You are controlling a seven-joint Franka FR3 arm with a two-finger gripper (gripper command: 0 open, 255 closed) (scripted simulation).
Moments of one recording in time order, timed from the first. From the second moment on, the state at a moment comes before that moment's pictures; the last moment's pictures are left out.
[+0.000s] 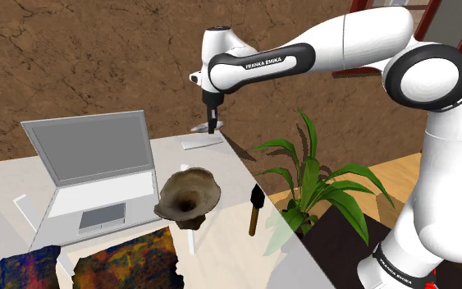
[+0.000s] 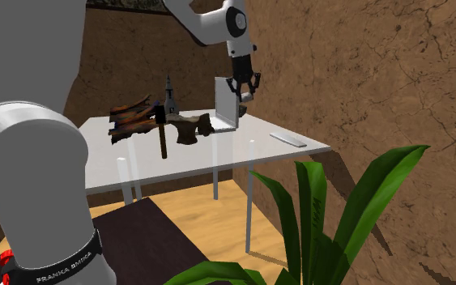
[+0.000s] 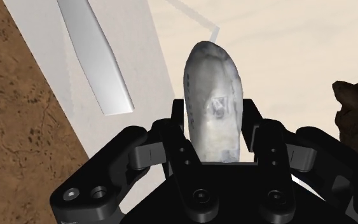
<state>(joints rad) 0.17 0.30 0.13 -1.57 -0.15 2.02 -0.64</state>
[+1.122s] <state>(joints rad) 0.30 0.14 0.21 -1.72 -0.18 1.98 -0.42</state>
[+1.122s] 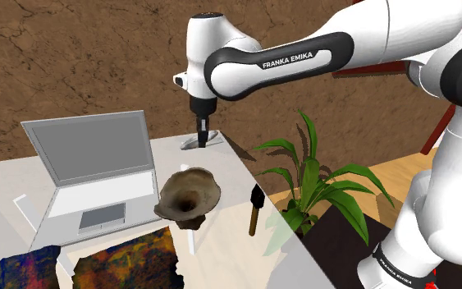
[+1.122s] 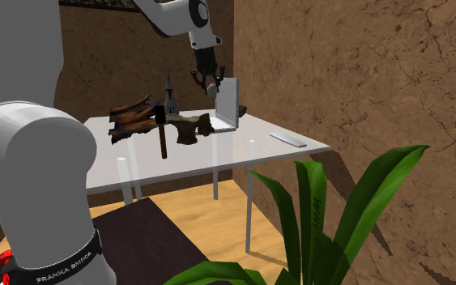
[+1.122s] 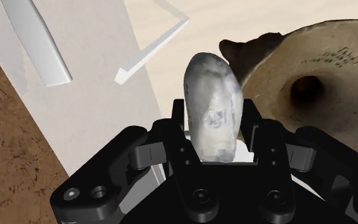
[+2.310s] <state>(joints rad) 0.40 0.12 0.29 -1.88 -0.22 2.09 -0.21</state>
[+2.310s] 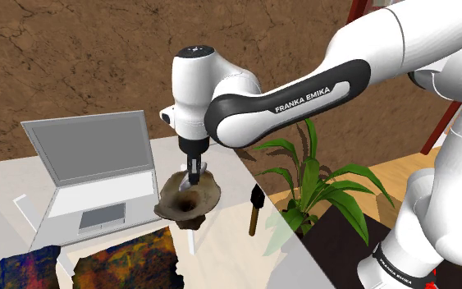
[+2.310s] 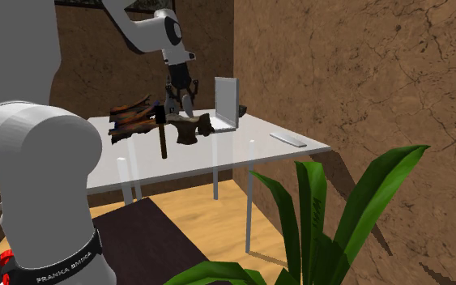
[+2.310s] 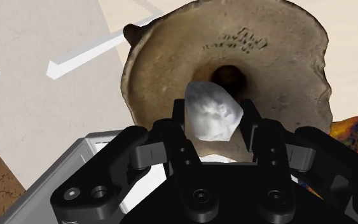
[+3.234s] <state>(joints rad) 0.40 0.13 0.29 -1.90 -0.22 2.12 -0.20</state>
